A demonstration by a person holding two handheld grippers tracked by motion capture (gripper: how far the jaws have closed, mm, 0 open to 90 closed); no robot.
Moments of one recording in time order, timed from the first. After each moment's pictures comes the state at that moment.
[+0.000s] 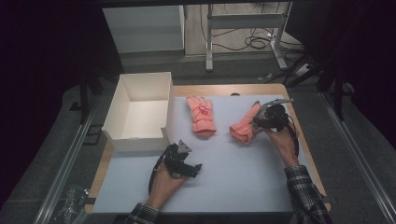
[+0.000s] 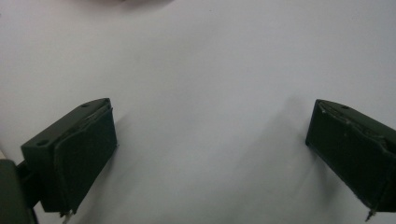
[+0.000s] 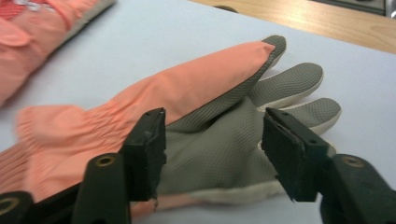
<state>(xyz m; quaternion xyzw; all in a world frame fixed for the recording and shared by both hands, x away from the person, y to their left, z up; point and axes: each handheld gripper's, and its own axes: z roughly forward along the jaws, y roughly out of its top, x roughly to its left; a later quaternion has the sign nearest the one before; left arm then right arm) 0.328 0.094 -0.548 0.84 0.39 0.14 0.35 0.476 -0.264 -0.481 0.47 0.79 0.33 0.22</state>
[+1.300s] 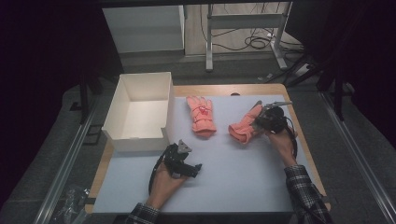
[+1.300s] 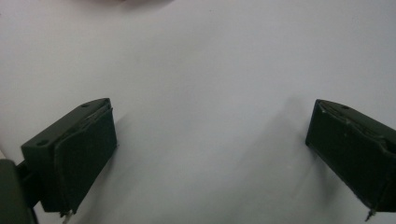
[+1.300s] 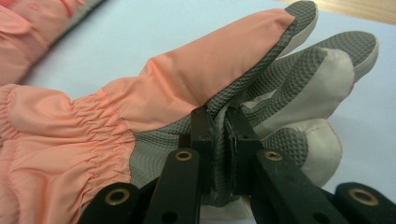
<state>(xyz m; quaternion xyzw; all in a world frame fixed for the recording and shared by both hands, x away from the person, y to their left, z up) 0.328 0.094 -0.548 0.84 0.39 0.14 0.35 0.469 -0.264 -0.488 0.47 0.79 0.34 0.19</state>
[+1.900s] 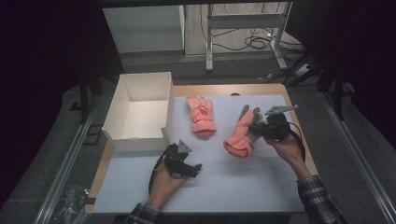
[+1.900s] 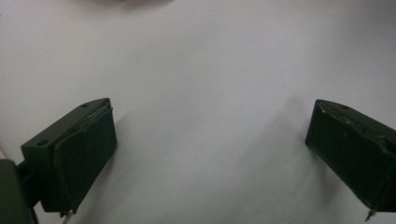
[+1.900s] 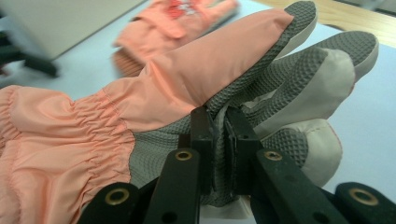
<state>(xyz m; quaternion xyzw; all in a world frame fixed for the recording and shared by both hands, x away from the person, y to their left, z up) 0.328 0.094 -0.548 0.84 0.39 0.14 0.34 0.415 -0.255 -0.452 0.34 0.84 0.41 0.12</state>
